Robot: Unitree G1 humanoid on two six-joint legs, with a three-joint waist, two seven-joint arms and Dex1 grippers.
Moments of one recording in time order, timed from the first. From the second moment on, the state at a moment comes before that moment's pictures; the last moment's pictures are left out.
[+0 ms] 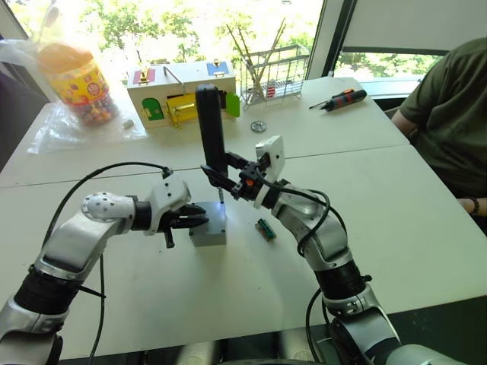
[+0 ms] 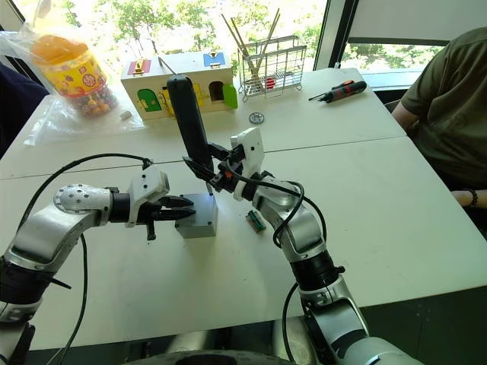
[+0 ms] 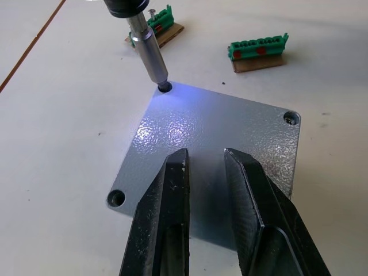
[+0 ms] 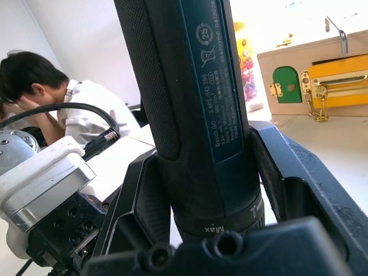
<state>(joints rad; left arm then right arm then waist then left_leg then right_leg) -0.34 0.82 -0.14 -0.28 -0.34 0.61 -1.00 -0.50 -0.07 0.25 -0.09 0.27 0.37 0.53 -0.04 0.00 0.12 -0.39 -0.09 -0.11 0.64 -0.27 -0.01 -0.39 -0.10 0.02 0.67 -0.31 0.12</state>
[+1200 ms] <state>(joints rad) -0.37 0.76 -0.13 -0.25 -0.39 0.64 -1.00 -0.84 -0.22 -0.12 -0.32 0.60 0.97 0.37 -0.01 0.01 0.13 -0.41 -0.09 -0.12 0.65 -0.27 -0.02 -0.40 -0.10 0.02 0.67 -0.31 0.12</state>
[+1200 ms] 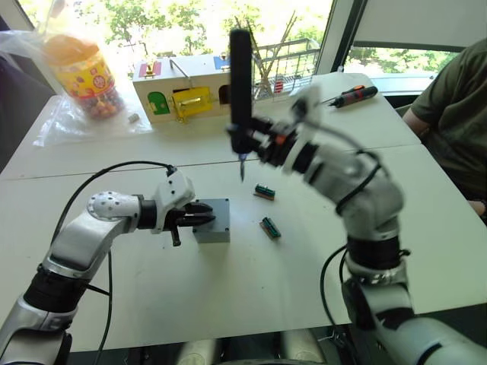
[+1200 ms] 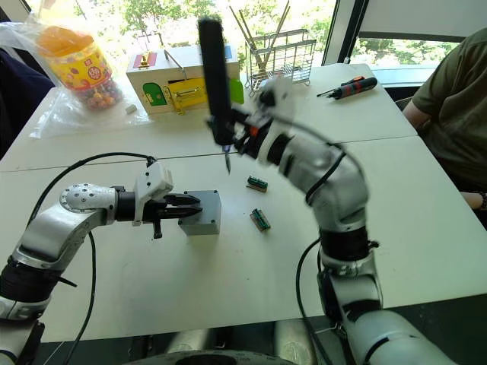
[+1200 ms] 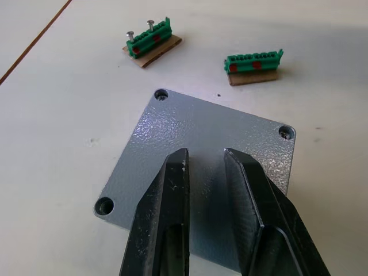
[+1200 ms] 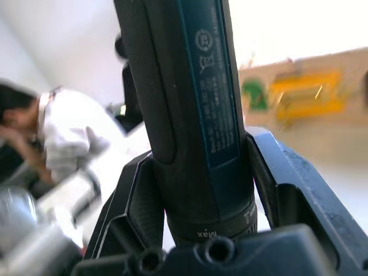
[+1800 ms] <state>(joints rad) -0.60 0.73 -0.22 -0.32 -0.42 0.62 -1.11 -0.85 -1.02 0.15 0.25 0.68 1.54 0.72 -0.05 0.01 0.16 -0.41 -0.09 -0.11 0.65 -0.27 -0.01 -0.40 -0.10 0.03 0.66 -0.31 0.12</state>
